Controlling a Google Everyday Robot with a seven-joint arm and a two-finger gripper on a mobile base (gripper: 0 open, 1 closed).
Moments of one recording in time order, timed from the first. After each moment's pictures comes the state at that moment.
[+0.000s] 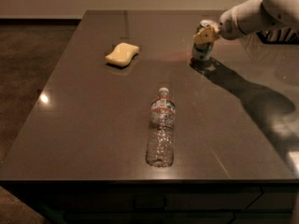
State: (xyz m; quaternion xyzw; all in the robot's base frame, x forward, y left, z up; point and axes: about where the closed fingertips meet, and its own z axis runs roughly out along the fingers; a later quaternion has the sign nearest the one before) arm 0.756 -0.195 0.919 -0.27 0.86 0.13 0.42
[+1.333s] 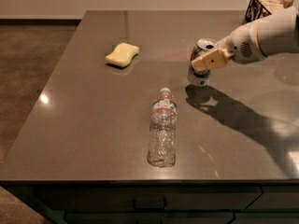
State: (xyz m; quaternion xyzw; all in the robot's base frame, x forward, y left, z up) arm 0.605 -0.156 0.932 -0.39 0.81 0.18 0.40
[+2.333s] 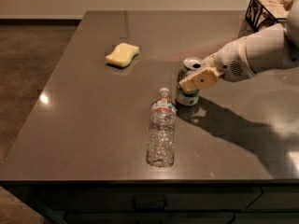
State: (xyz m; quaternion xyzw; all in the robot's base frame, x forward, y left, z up) arm 0.556 -0.121 0.906 -0.44 0.79 0.22 0.37
